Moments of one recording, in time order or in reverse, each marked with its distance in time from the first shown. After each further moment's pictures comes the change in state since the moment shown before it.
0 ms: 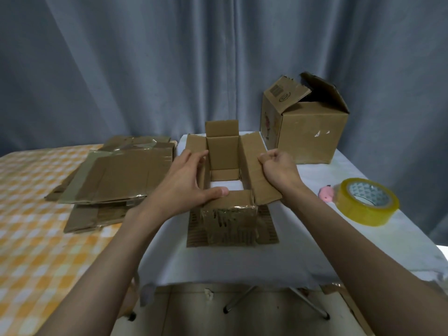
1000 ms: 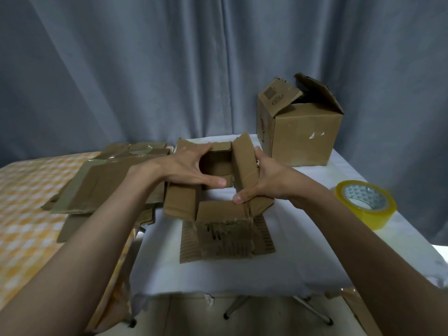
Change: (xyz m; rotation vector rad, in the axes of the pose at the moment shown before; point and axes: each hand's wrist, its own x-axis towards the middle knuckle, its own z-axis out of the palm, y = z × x) left_hand 0.071 0.009 -0.023 0.204 -0.443 -0.034; right_hand -0.012 -0.020 -0.036 -0.426 -0.511 -0.128
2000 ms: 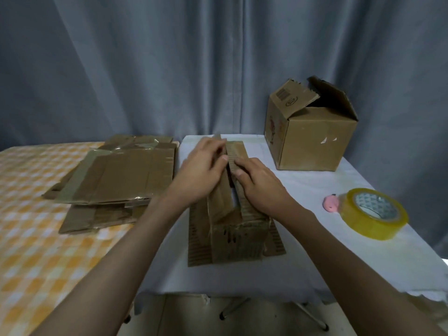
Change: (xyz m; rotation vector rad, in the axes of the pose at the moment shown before) left_hand -0.008 0.007 0.047 -0.274 0.636 0.147; right_hand 0.024 -0.001 0.057 -0.221 0.290 -0.242
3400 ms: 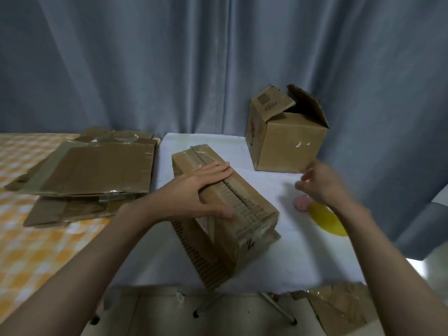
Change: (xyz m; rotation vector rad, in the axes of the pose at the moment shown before) left_hand -0.032 0.007 0.004 0.030 -0.467 0.139; right_hand -0.027 0.105 -0.104 -0.153 0.149 0.479
